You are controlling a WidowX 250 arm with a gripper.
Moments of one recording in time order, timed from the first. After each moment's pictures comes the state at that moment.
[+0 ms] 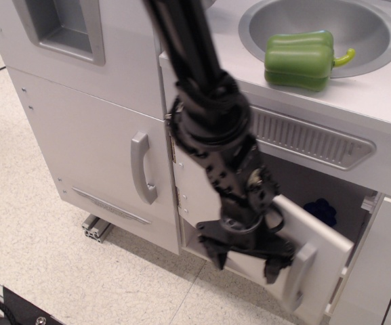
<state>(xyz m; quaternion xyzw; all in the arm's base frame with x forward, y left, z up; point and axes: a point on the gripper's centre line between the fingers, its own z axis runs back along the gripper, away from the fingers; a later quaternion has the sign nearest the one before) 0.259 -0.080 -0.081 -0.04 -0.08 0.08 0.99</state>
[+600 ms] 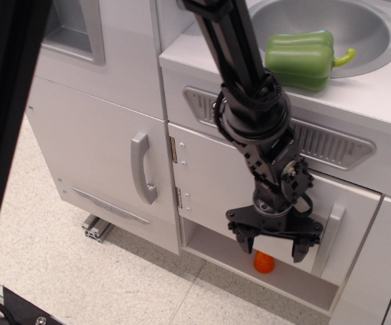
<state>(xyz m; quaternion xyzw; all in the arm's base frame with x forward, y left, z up) 0.301 -0.094 -0.090 -0.04 -0.10 0.12 0.99</state>
